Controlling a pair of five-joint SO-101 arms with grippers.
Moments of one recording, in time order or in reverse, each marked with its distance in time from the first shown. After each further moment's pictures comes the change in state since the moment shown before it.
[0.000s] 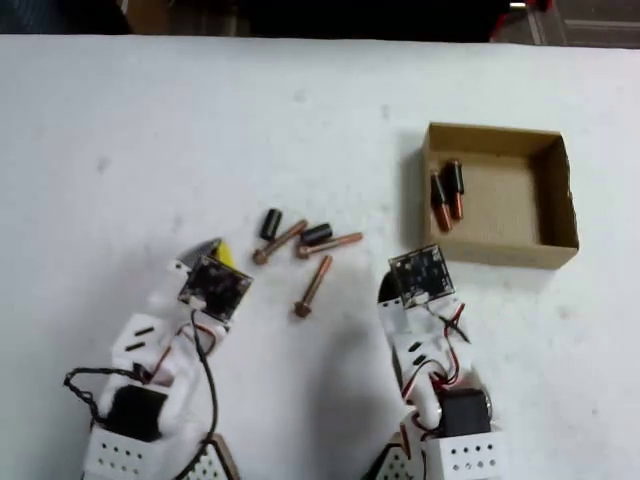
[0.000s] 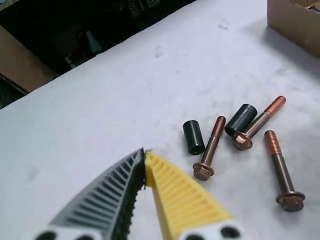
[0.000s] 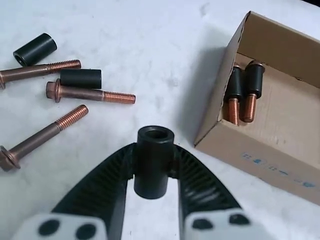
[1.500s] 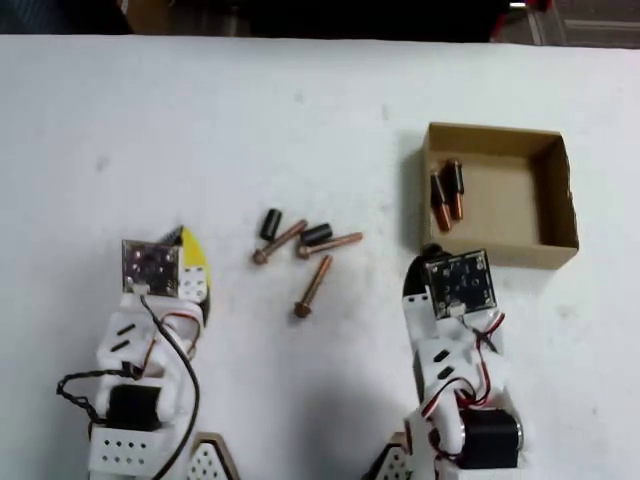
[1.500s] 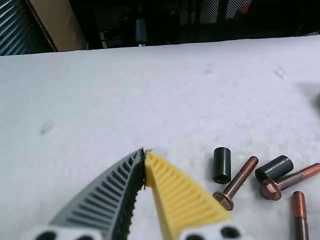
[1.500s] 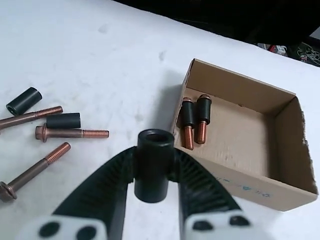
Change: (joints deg) left arm -9.8 0.0 6.9 -12.0 18.8; right arm 5.4 -0.1 -17.9 11.7 0.3
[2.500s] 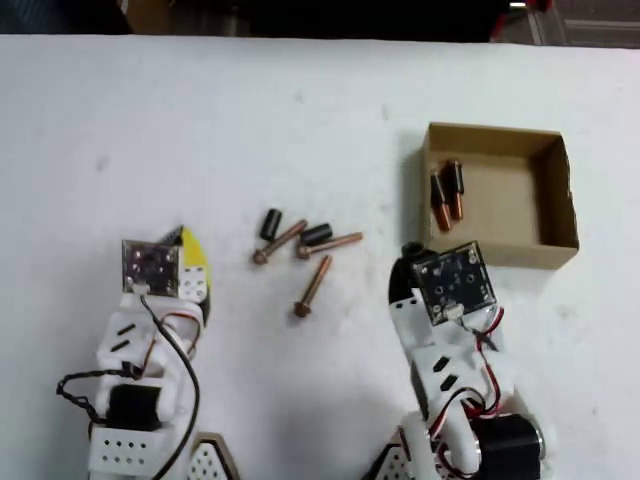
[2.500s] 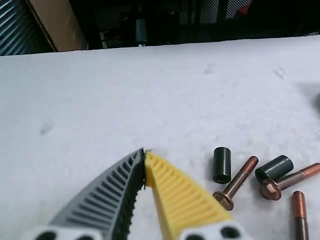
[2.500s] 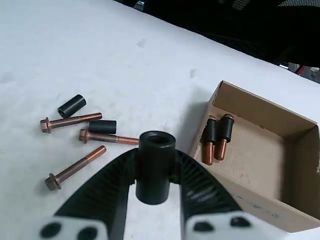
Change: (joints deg) left arm 0.0 0.0 0.0 0.0 0.0; right arm -7.2 10.6 -18.6 9.0 -0.1
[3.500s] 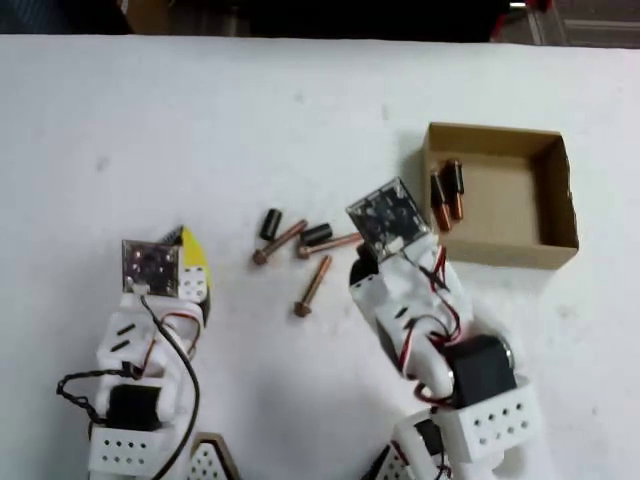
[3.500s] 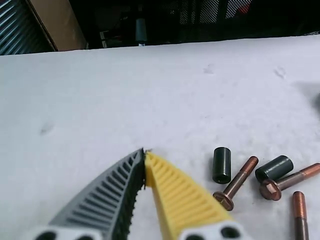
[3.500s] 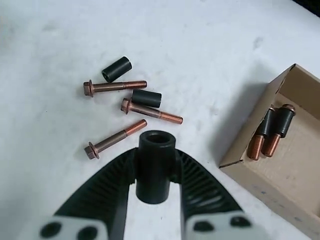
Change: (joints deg) left arm 0.0 0.0 0.0 0.0 0.0; right arm -10.7 25.1 -9.6 0.0 0.0
